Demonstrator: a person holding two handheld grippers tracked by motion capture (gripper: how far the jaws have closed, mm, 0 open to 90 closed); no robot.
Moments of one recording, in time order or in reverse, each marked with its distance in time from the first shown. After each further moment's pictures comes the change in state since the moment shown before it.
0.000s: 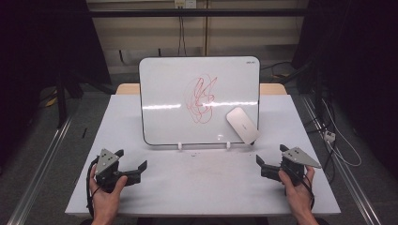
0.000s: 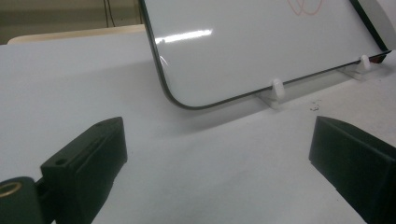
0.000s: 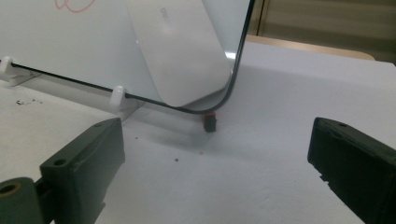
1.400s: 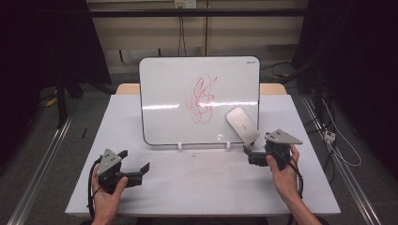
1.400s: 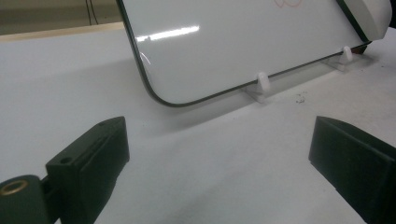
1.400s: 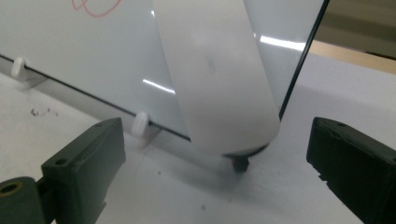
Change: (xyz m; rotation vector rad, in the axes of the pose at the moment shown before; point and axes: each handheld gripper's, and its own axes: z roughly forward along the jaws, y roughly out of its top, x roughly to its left) left arm -0.001 -0.001 0.003 0.025 -0.057 0.042; right arm 0.020 0.048 0.036 0.105 0.066 -0.070
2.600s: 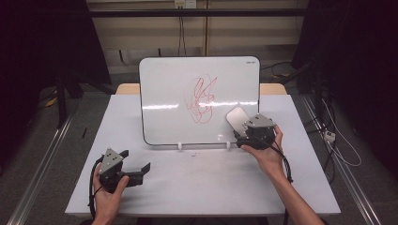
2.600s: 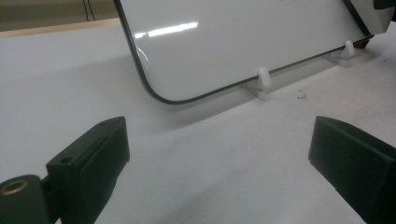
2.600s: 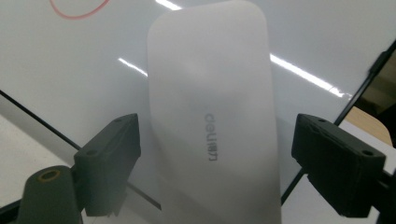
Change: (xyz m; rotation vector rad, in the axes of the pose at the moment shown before) left arm 0.000 -0.001 0.004 0.015 -0.004 0.005; right arm 0.011 0.037 0.047 0.059 -0.076 -0.233
